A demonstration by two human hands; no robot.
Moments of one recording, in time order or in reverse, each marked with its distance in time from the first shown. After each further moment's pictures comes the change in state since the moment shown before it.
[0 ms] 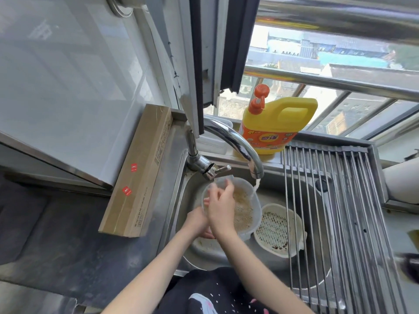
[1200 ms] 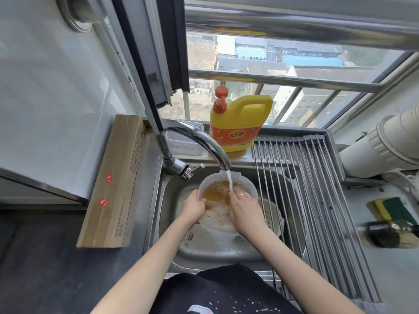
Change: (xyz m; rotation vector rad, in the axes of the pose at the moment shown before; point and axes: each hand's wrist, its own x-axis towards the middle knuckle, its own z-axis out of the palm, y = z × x) left_hand 0.011 0.030 0.027 0.142 0.060 0.198; right_hand 0.014 0.039 -0.113 -1.220 -0.076 -0.392
